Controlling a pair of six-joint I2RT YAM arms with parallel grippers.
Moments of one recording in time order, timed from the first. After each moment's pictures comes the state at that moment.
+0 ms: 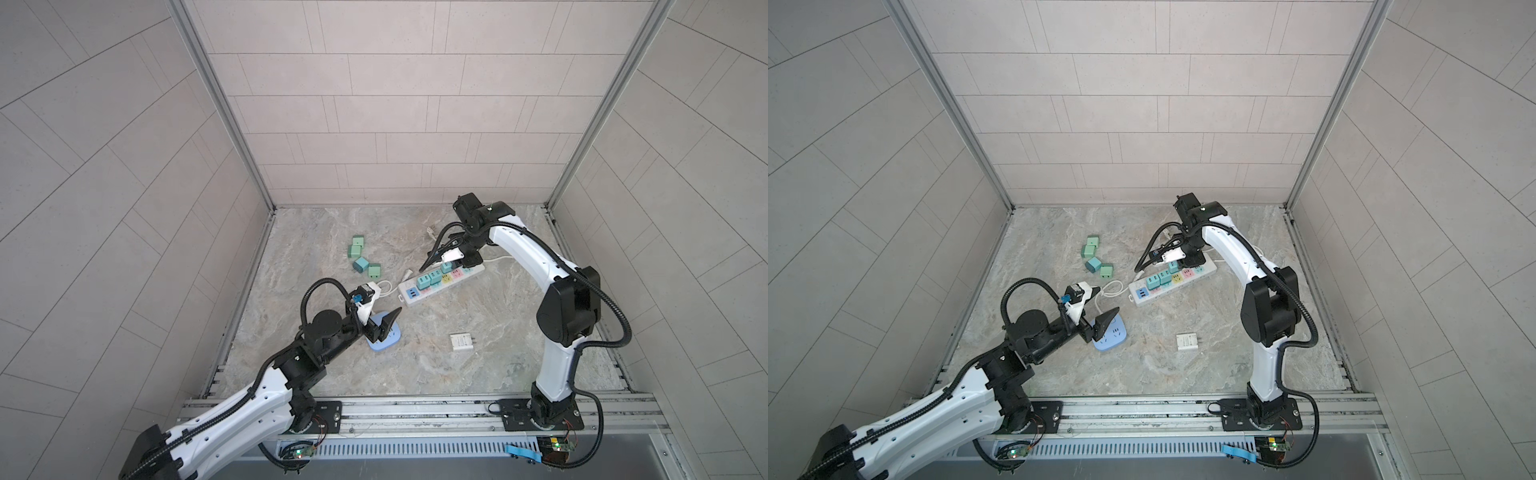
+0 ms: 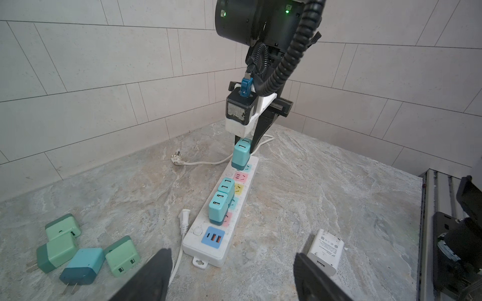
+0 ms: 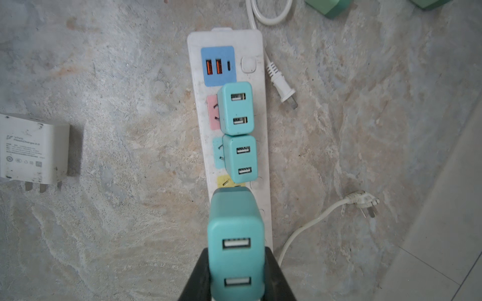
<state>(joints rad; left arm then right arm) -0.79 0.68 0.33 0.21 0.00 -0.02 0.35 1.93 1.82 -1.22 -0.24 -1.52</state>
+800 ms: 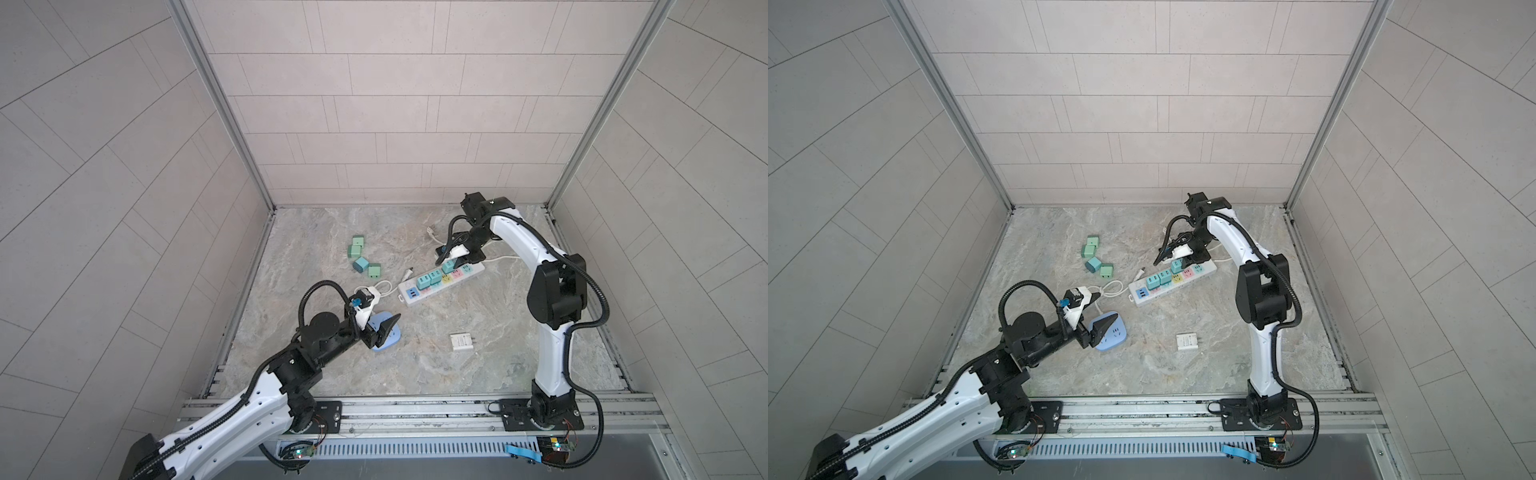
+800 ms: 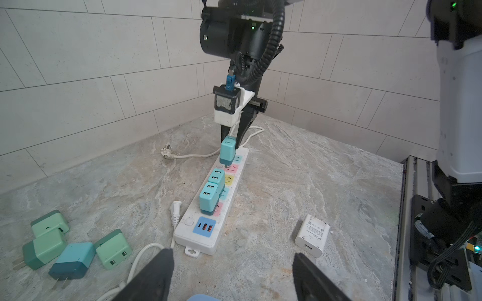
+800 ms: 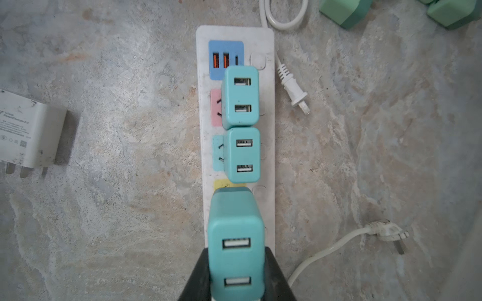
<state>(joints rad) -0.79 0.60 0.33 0.13 0.07 -0.01 0.25 2.08 1.92 -1.29 -0.38 -1.69</state>
